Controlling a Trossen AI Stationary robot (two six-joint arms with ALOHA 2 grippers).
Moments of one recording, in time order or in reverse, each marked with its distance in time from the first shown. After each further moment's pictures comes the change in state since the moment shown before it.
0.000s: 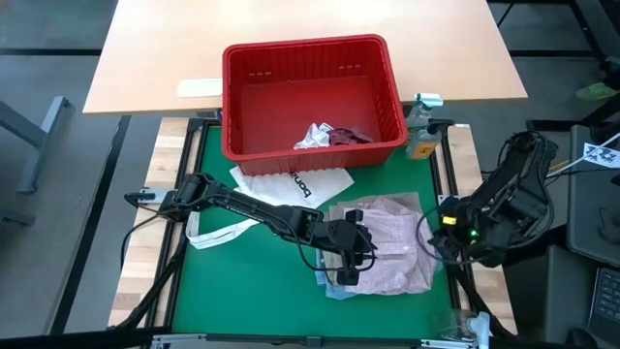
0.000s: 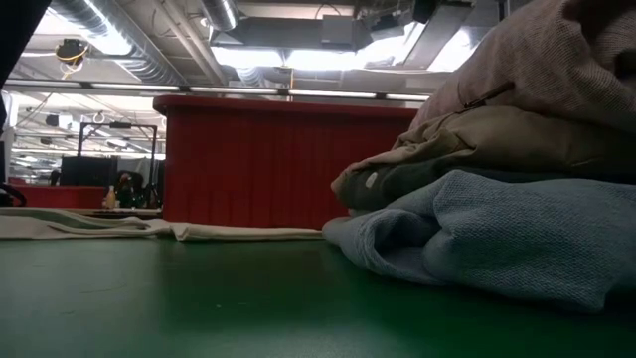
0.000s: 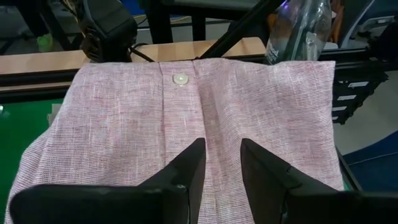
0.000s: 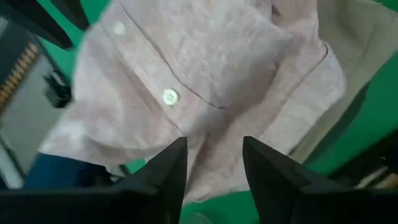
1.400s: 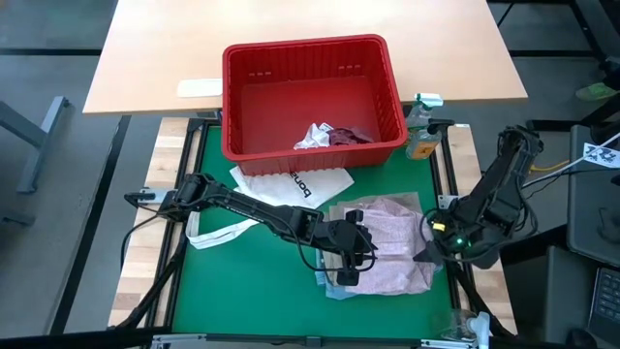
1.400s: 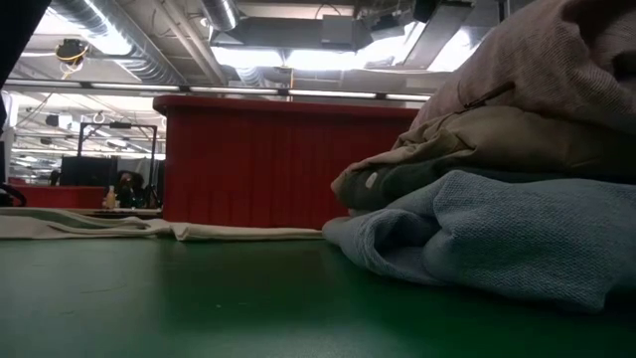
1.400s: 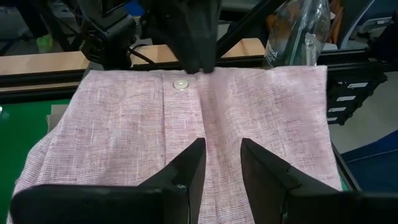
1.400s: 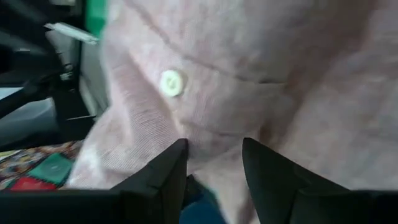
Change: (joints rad) left arm -0.001 0.000 0.000 0.005 0.000 0.000; right arm 0.085 -0.249 -0.538 0.661 0.102 0.253
